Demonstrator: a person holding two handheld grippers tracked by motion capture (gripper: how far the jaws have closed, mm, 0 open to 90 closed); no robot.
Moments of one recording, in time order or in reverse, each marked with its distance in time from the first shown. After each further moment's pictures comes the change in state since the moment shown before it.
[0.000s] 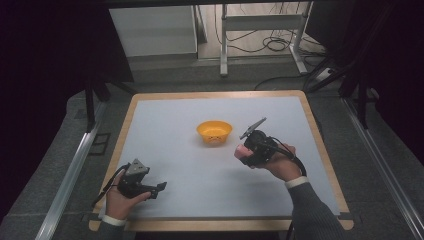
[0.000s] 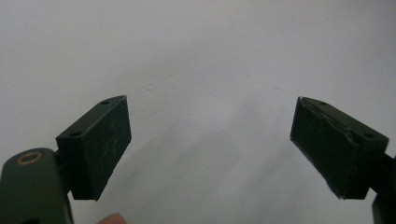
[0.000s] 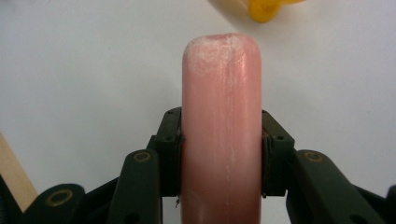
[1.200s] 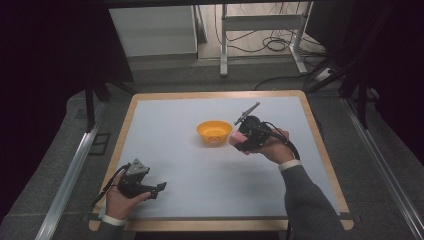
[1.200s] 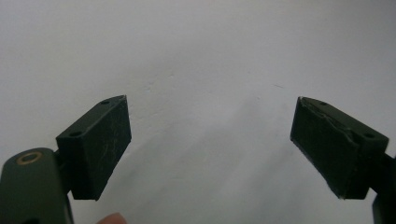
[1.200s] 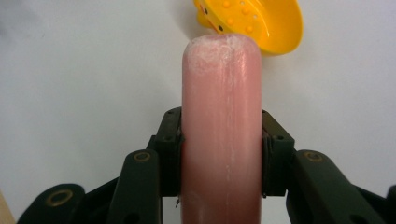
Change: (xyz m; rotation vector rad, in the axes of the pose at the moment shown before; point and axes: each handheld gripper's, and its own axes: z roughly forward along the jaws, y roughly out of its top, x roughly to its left) left arm 0.000 0.000 0.001 0.009 0.001 0.010; right arm -0.022 0.036 0.002 -0.026 0.012 -0.044
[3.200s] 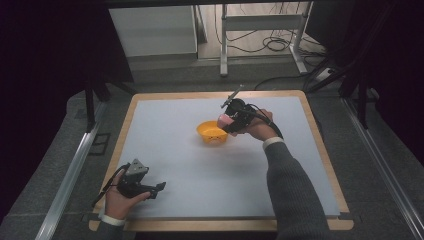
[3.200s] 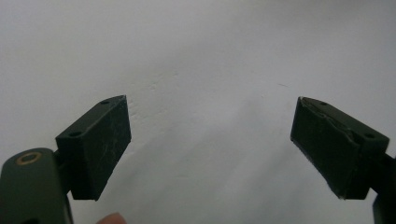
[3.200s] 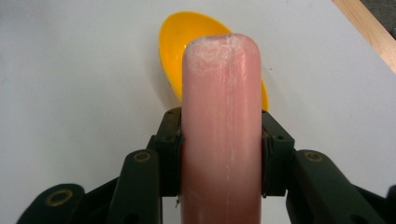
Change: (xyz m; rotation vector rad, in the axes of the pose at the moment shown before) left arm 0.001 0.000 -0.001 0.002 0.010 0.009; right arm -0.034 0.057 0.033 -0.048 0.013 -0.089
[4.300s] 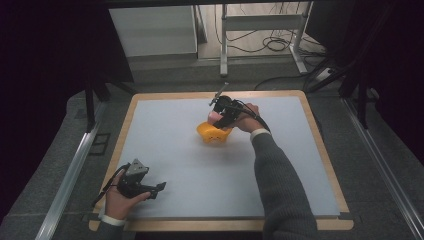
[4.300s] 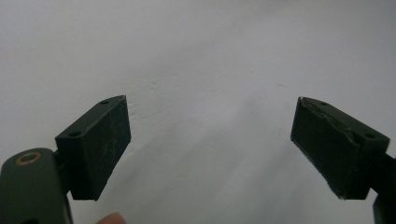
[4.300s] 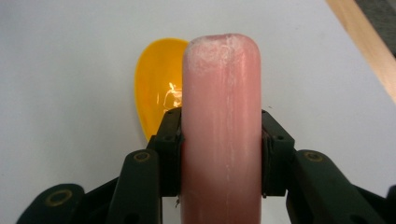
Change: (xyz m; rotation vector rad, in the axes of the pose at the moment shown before) left arm 0.000 0.000 0.000 -0.002 0.000 -0.001; right arm -0.012 0.030 0.044 0.020 0.016 -0.100
